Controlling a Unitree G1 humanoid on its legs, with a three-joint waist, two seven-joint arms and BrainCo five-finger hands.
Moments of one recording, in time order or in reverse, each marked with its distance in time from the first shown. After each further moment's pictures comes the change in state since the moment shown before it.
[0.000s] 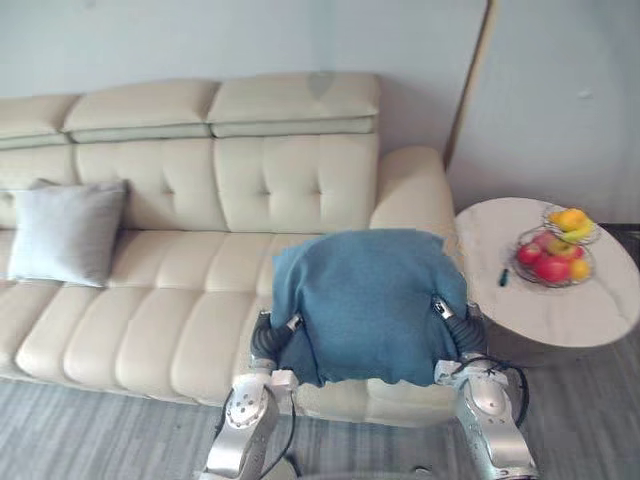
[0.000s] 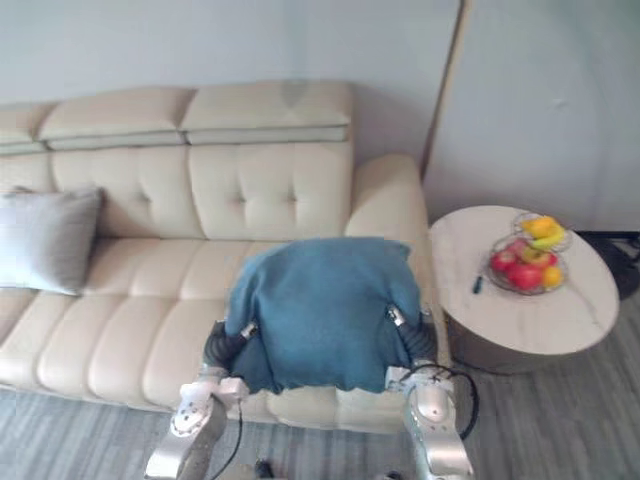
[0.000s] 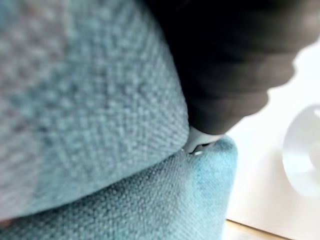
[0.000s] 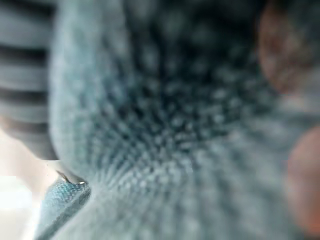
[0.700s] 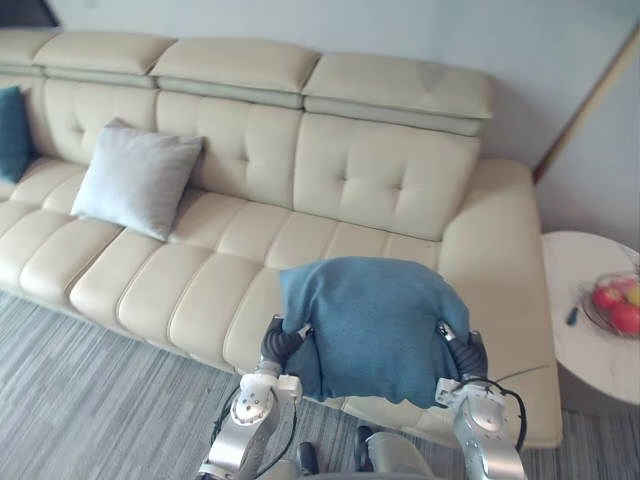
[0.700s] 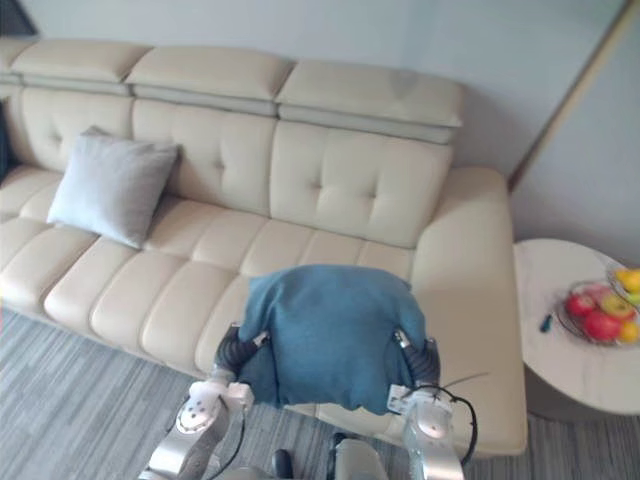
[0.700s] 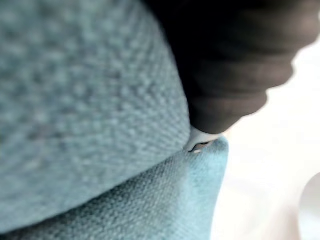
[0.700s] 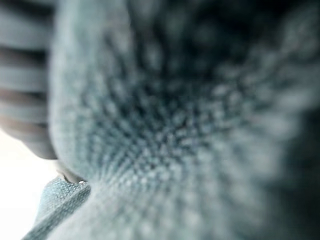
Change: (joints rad) left arm -0.020 -0.003 -0.057 0.033 0.040 0.026 -0.024; right arm 0.128 0.058 -0.063 -0.088 -0.004 0.038 0.001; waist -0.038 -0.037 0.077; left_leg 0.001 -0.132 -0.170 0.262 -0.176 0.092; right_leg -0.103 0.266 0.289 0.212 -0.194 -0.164
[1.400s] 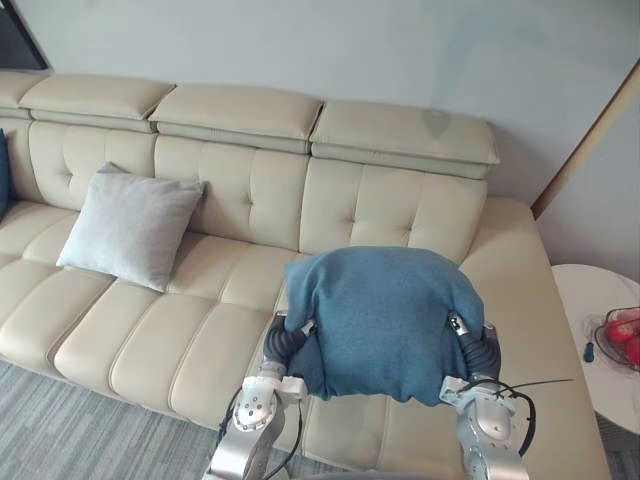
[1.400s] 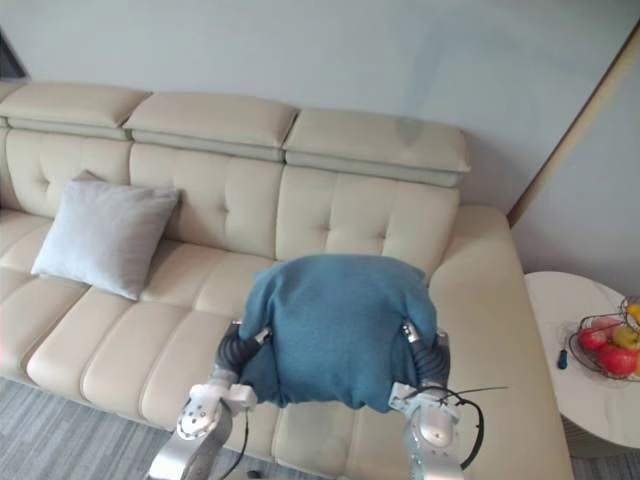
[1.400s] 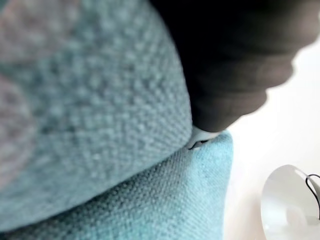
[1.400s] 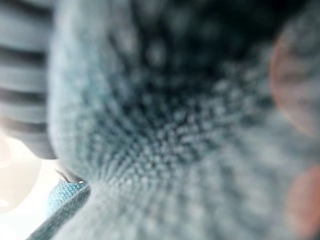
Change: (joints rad) left arm 0.063 0.042 0.002 -0.092 0.022 -0.002 0.000; right arm 0.018 0.055 0.014 -0.033 -0.041 -0.006 -0.010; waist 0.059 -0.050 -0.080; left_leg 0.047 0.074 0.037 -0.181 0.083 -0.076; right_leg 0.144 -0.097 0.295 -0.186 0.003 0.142
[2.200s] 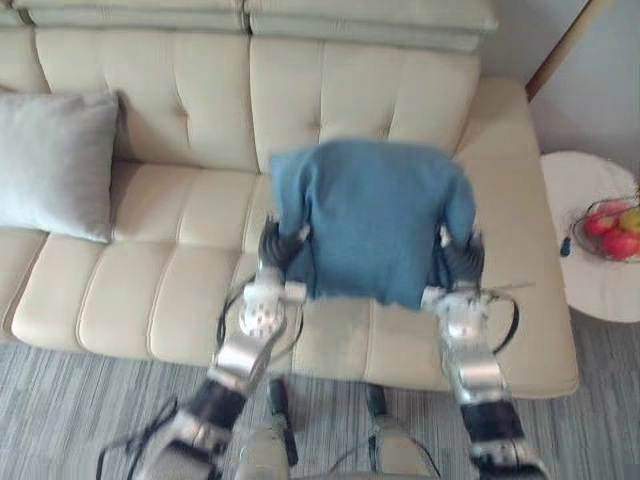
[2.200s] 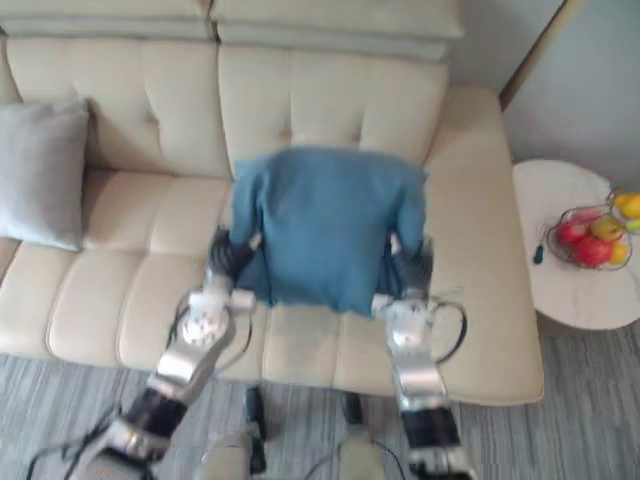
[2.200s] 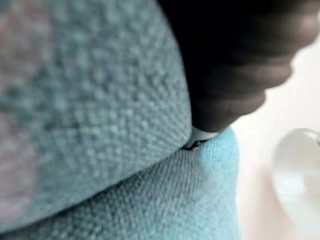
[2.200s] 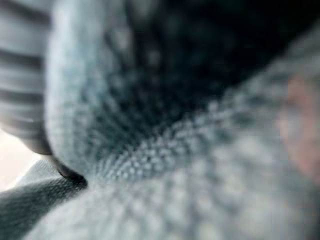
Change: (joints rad) left arm -0.777 0.100 0.048 0.171 0.079 -0.003 0.262; right arm -0.711 -0.142 0.066 0.088 -0.158 0.028 -0.267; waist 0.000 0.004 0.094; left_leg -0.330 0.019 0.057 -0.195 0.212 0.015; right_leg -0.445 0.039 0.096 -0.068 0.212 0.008
